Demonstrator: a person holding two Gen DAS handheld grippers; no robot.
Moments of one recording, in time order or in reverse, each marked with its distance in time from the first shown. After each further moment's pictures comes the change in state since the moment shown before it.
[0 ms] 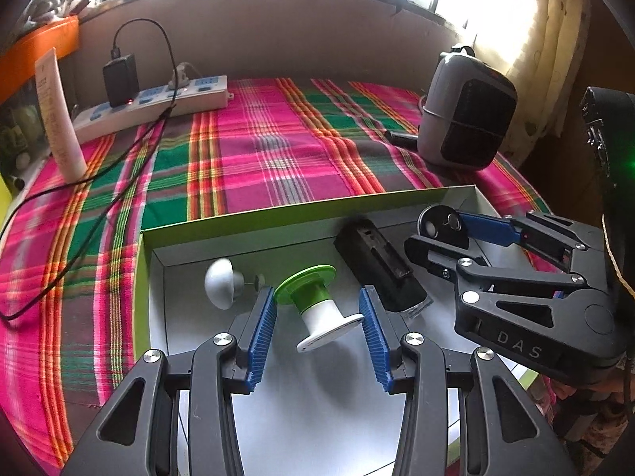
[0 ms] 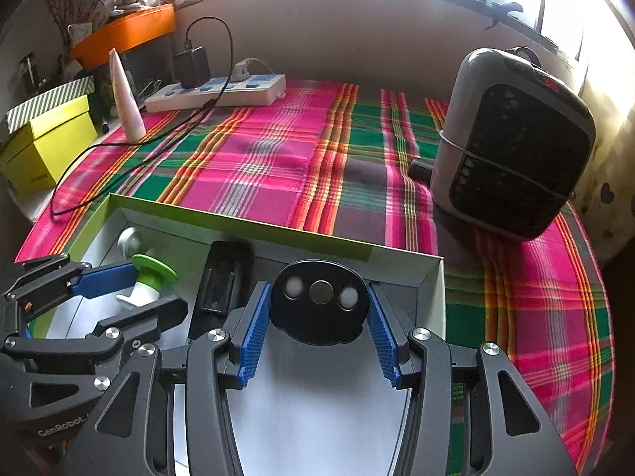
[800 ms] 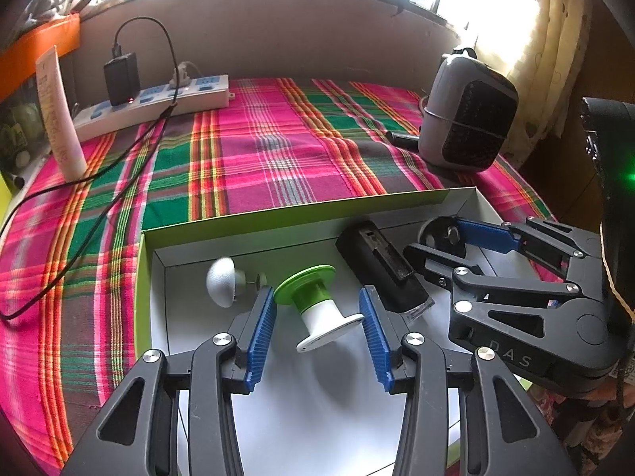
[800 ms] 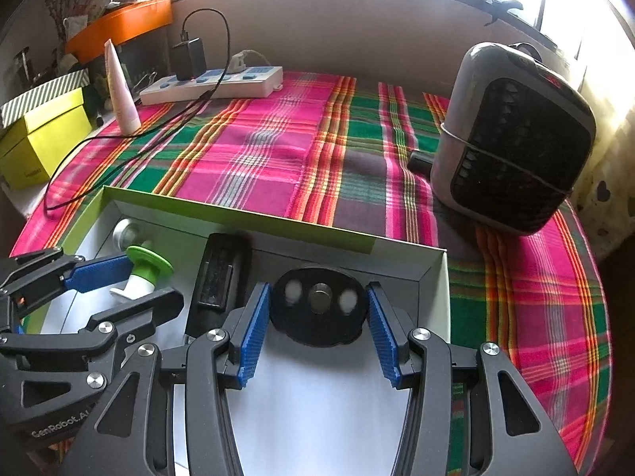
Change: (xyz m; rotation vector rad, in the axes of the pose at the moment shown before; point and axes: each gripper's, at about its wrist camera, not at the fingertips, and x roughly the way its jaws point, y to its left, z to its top) left arm 0.000 0.001 0.001 -0.005 0.001 -0.003; right arm 0.002 0.001 -0.001 -0.001 0.017 -0.030
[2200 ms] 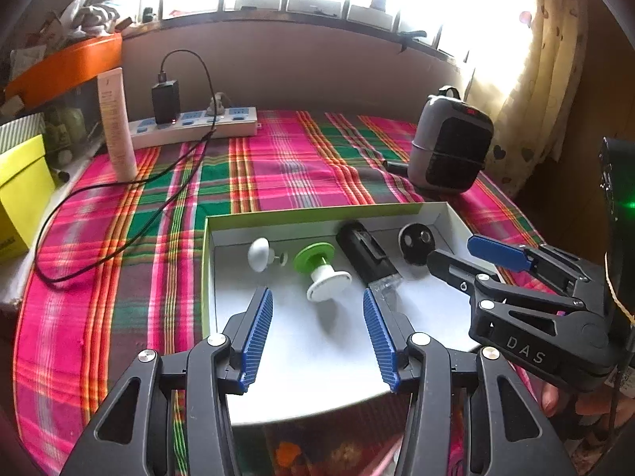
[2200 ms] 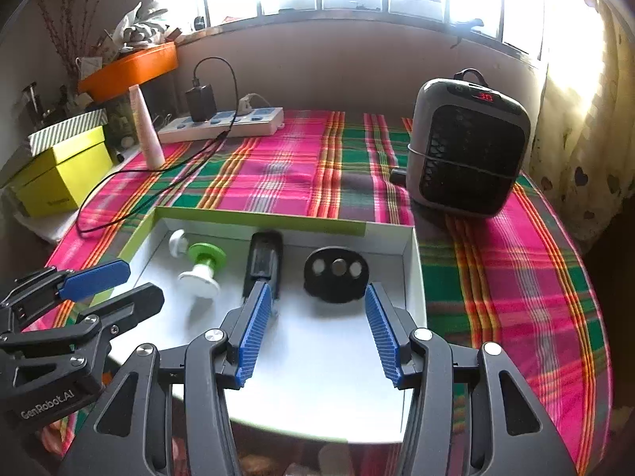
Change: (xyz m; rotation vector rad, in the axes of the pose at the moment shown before) left arm -0.071 -0.003 -0.028 -0.041 -0.107 0.039; right arm -0.061 0.011 -0.030 0.084 -0.122 0.008
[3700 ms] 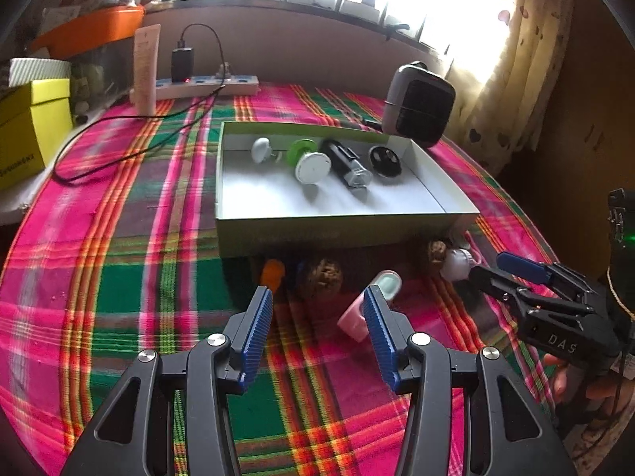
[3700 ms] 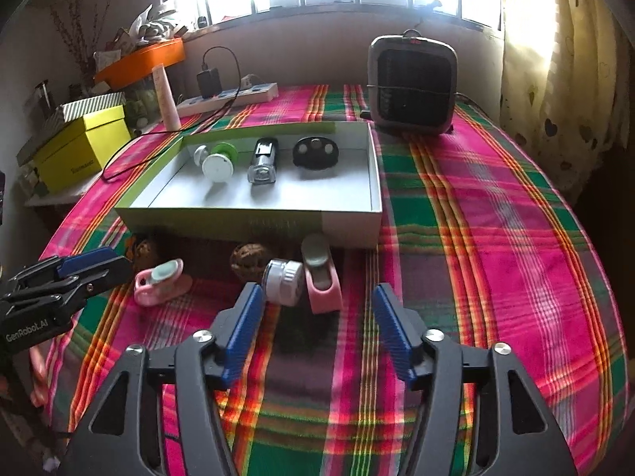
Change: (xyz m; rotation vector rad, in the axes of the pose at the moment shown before) left arm -0.049 -0.003 -0.093 -0.032 0.014 -0.068; right arm -0.062 -0.012 -0.102 0.044 0.009 0.013
